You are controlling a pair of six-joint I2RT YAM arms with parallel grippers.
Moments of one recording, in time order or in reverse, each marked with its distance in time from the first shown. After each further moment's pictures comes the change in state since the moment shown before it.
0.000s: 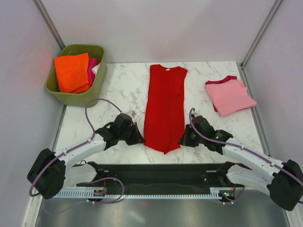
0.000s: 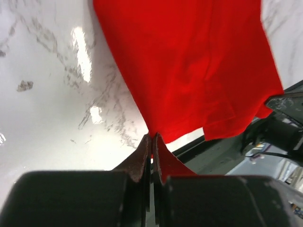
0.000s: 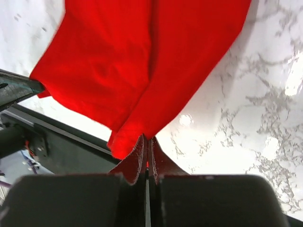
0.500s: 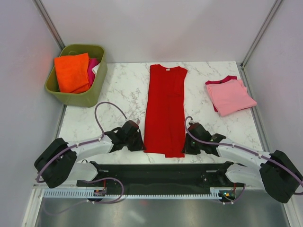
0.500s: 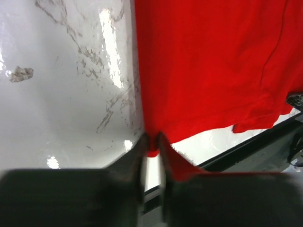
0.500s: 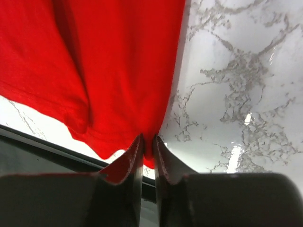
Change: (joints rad) left arm -0.095 0.129 -0.052 0.075 -0.087 0.002; right arm 0.001 0.104 -0.113 0.049 0.000 -0.024
